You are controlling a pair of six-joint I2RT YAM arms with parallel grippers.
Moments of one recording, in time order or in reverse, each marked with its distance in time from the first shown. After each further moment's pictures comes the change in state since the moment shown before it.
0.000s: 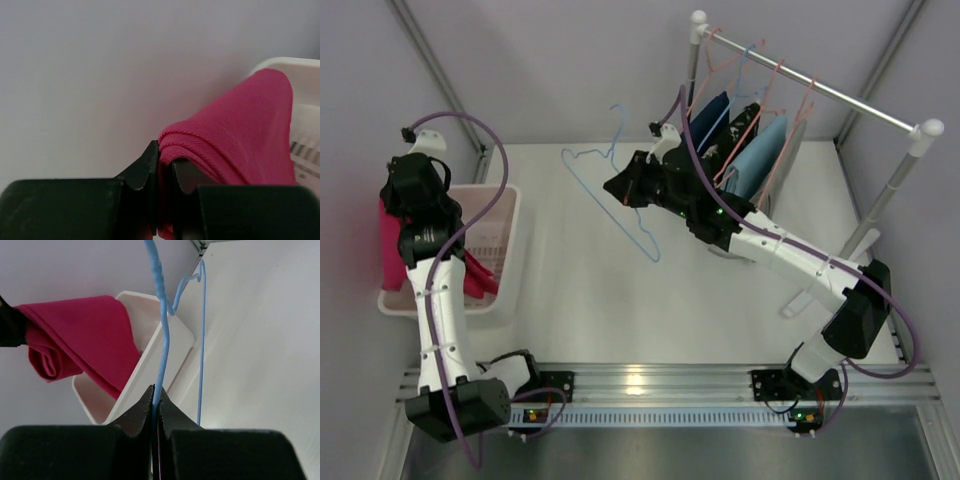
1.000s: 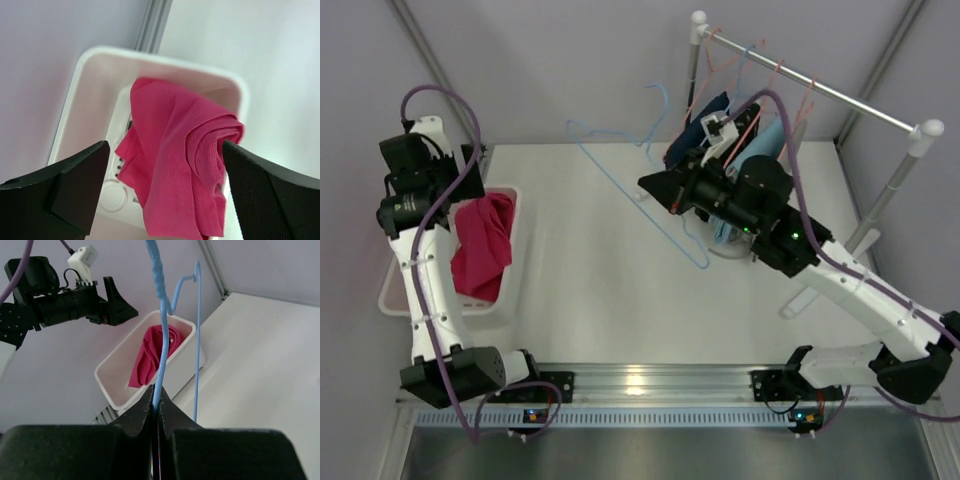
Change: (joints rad) left arm 0.047 0.217 0.249 -0.454 0.597 -0.557; right arm -0.007 -0.284 -0.088 -0.023 -0.069 -0.151
